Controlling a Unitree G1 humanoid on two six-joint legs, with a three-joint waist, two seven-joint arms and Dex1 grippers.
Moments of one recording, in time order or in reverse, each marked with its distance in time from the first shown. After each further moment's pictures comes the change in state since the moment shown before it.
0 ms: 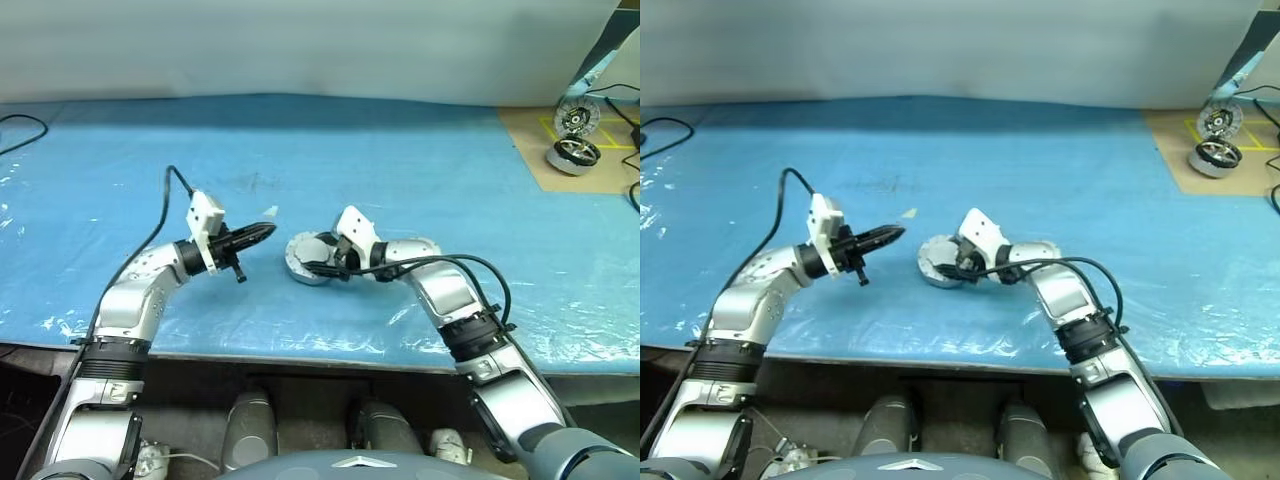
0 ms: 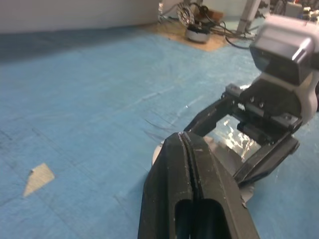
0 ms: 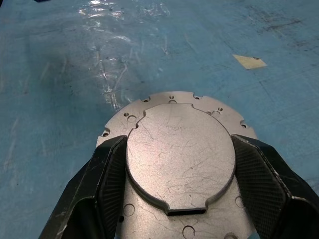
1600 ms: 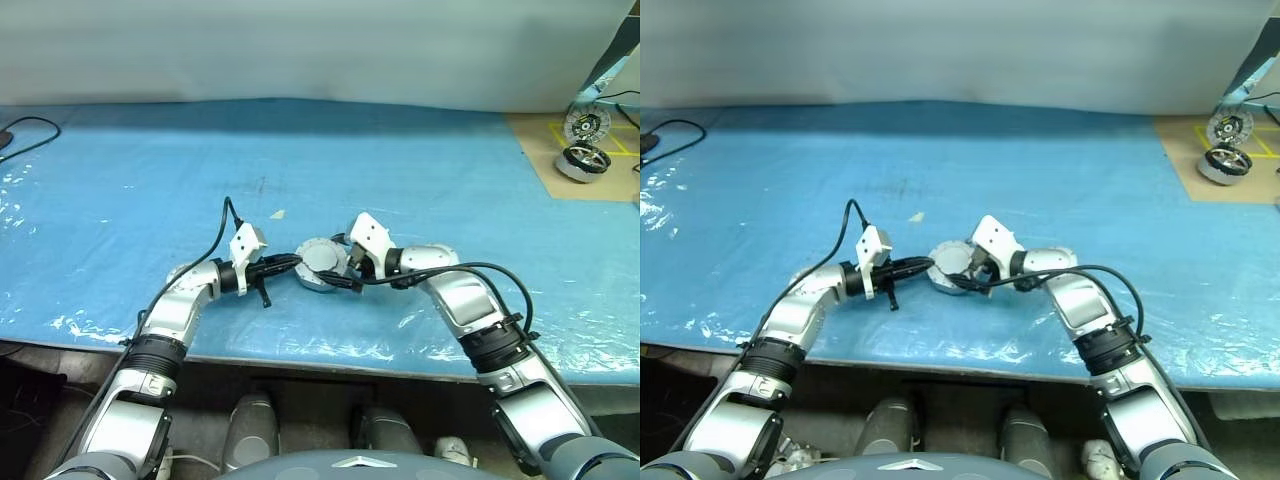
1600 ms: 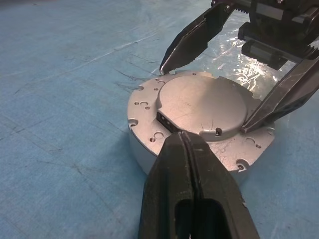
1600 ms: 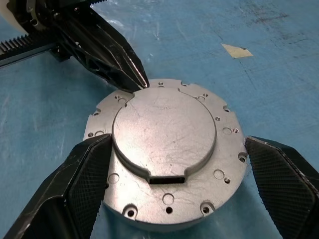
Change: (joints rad) left arm -0.047 -0.112 -0.108 0.271 0.193 -0.248 -0.049; right arm 0.035 -0.131 0.012 -0.086 0.039 -0.031 -0.019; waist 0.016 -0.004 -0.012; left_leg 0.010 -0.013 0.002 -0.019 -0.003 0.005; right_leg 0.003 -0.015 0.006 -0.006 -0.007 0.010
